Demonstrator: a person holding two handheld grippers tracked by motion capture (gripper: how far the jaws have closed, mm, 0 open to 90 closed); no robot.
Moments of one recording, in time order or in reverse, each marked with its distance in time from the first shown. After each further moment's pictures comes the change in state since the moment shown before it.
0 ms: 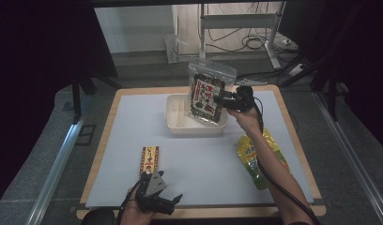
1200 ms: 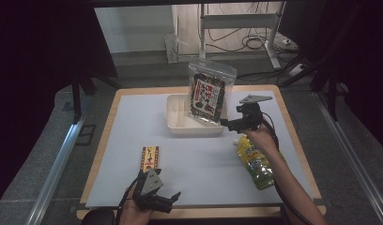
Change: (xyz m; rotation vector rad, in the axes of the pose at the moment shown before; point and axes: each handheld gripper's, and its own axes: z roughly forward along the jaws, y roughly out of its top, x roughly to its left) left arm 0.006 -0.001 -0.005 -0.045 0.011 -0.024; right arm 0.037 -0.028 -0.052 0.179 -0.084 -0.108
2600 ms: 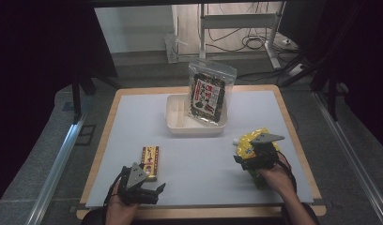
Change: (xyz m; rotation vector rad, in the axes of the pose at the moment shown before) left arm 0.032 -0.009 -0.021 0.022 0.117 -0.061; right arm 0.034 -0.103 -0.052 0.132 -0.079 -0.037
